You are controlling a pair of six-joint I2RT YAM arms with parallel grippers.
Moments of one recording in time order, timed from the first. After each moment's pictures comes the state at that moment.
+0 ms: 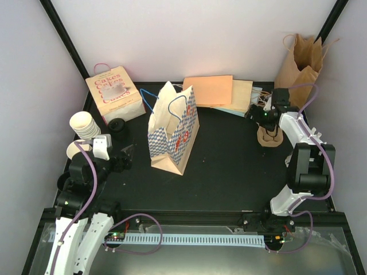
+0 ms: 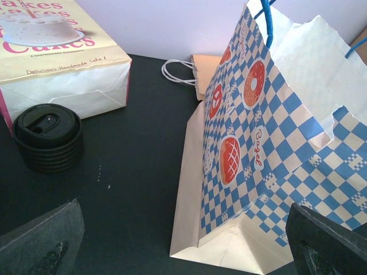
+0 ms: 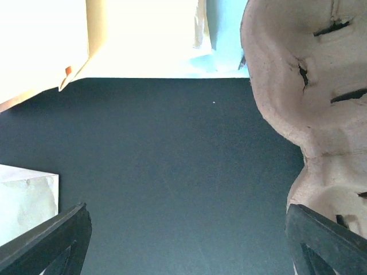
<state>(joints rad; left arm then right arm) -0.17 0.37 0.73 -0.73 0.13 -0.30 -0.05 1.66 1.23 -0.58 -0.29 0.38</state>
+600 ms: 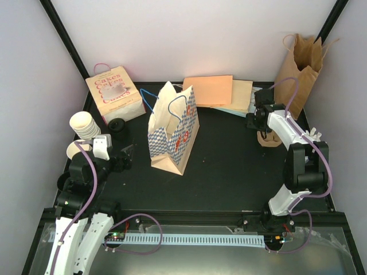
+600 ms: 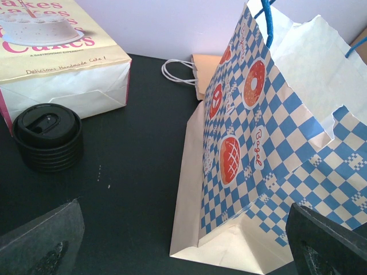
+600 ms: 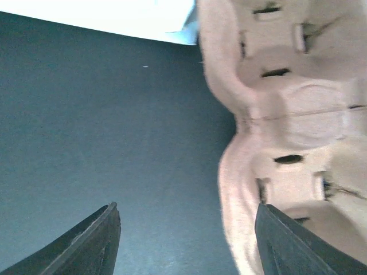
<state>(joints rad) -0.17 0.37 0.73 -0.73 0.13 -0.30 0.10 1.67 1.27 -0.74 0.09 0.24</state>
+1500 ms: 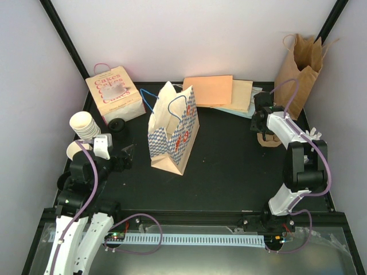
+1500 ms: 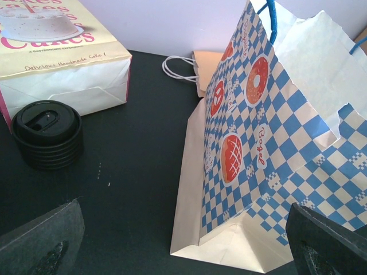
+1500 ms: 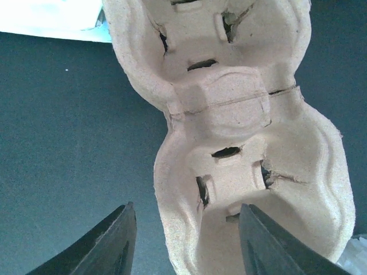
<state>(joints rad) -0.17 0.38 0.73 -0.73 0.13 -0.30 0.11 1.69 1.24 -0.74 0.30 0.30</state>
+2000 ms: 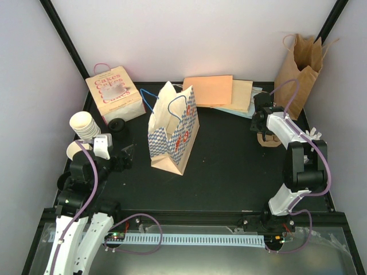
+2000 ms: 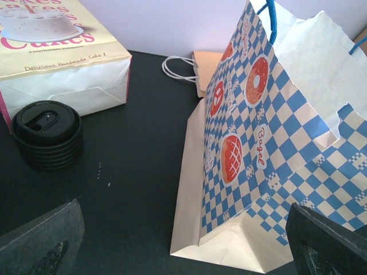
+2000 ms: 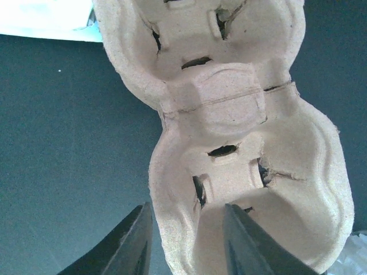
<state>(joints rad) -0.17 0.38 0.73 -0.73 0.14 -0.30 0.10 1.69 1.23 -0.73 0.31 0.32</state>
